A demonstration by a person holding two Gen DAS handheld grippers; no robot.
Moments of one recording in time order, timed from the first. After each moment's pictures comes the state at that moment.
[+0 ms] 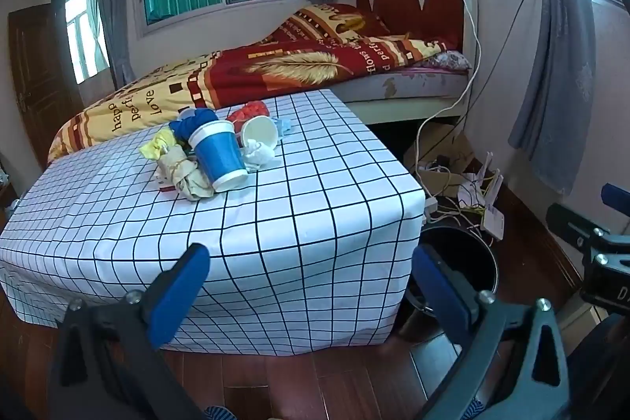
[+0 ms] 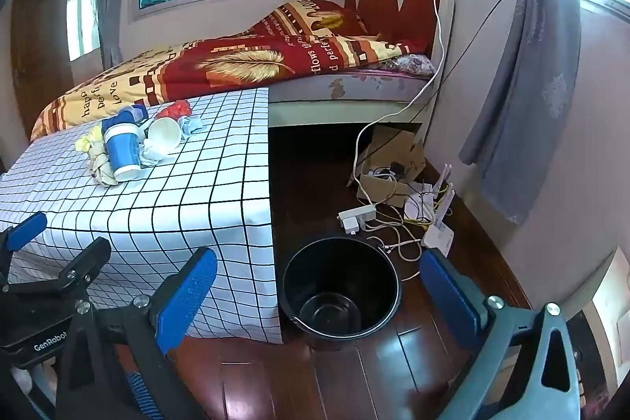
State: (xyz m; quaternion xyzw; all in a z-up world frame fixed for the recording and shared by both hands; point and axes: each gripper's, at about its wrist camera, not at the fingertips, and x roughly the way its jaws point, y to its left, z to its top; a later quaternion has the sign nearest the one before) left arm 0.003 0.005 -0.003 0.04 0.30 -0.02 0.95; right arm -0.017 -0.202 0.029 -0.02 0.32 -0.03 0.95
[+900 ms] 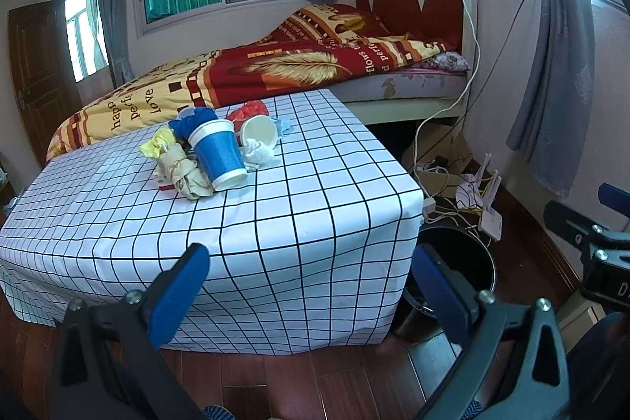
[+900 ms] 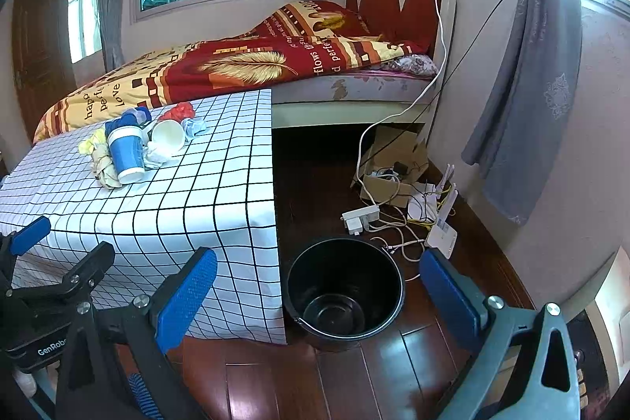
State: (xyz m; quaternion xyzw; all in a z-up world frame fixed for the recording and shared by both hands) left arm 0.004 0.005 0.004 0.04 0.30 -0.02 0.95; right arm -0.016 -0.197 0.030 -0.02 0.32 -0.03 0.95
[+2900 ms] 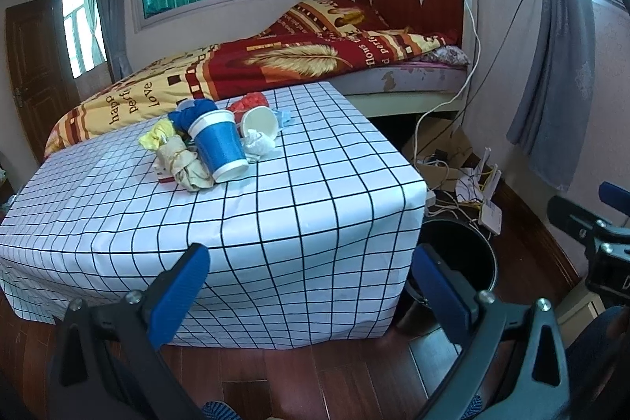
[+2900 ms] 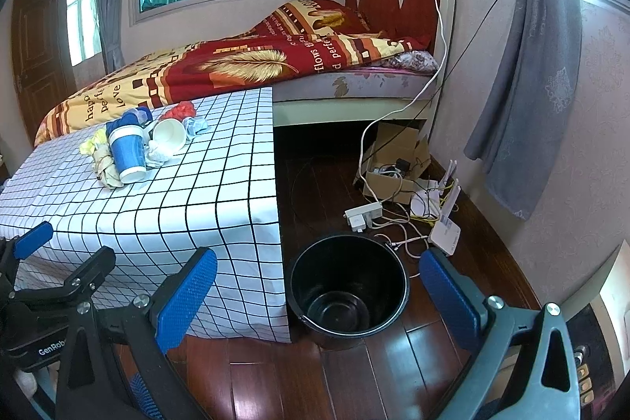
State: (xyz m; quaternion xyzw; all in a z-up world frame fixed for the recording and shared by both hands) left arm 0.005 0.011 -0.004 0.03 0.31 -0.02 0.95; right arm -0.018 -0.190 0.026 -0.01 0.32 -0.03 0.95
